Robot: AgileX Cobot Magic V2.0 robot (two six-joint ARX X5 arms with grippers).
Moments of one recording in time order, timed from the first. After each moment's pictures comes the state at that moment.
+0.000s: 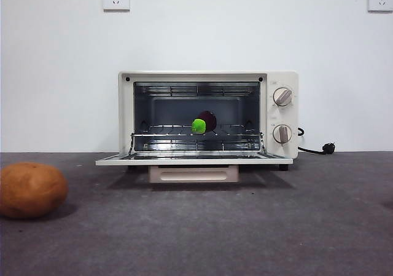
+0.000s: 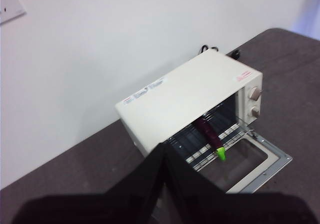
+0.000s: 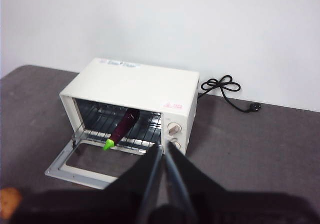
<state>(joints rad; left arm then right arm) -0.46 1.37 2.34 -1.31 -0.08 0.22 0.52 1.03 2.02 -1.29 0.22 0.01</state>
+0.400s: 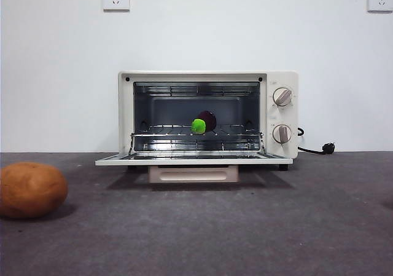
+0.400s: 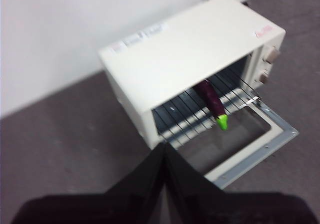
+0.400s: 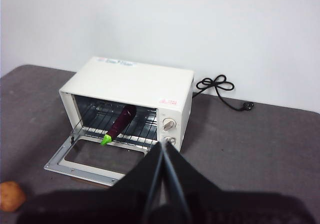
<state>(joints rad) -0.21 1.43 2.06 -1.18 0.17 0.22 0.52 0.98 2.04 -1.35 0.24 0.01</state>
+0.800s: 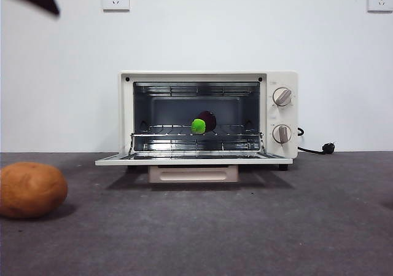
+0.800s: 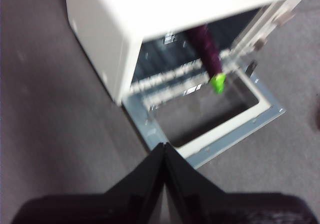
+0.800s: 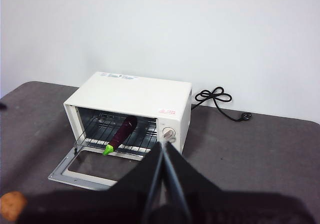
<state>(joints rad) 0.03 1.48 1.53 -0.88 0.53 0.18 0.52 0.92 2.05 -1.35 0.24 0.01</state>
